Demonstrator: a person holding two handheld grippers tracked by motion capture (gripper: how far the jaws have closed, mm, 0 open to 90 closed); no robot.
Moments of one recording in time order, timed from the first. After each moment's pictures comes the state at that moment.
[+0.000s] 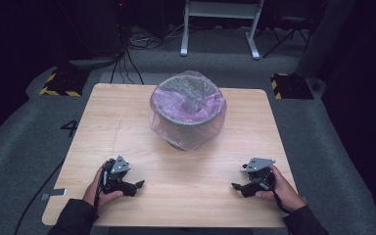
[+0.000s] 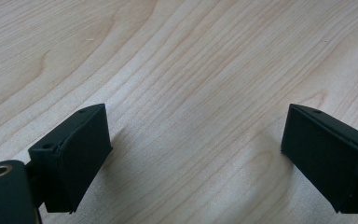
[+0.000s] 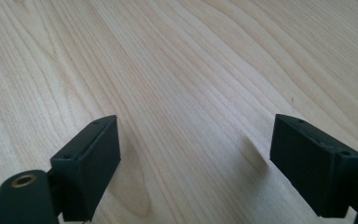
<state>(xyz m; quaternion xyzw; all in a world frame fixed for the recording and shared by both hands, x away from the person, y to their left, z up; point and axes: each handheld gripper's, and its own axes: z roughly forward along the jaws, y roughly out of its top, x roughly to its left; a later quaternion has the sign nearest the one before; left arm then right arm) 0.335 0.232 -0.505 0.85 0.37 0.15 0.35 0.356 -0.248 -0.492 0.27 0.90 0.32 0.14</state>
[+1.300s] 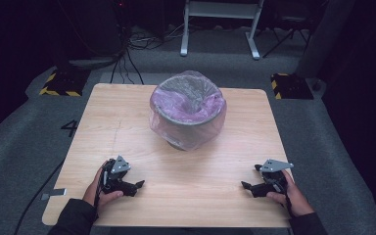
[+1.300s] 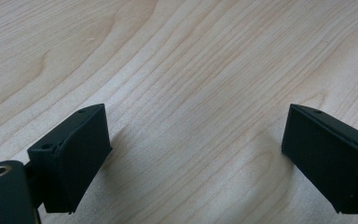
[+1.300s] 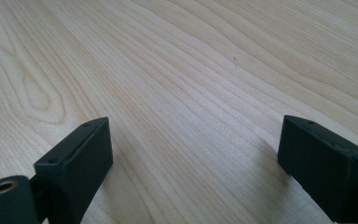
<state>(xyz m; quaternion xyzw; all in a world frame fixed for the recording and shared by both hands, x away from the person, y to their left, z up) 0.336 0.232 -0.505 0.85 0.37 0.15 0.35 0.352 -0.289 -0.505 0.33 0.85 0.37 0.15</state>
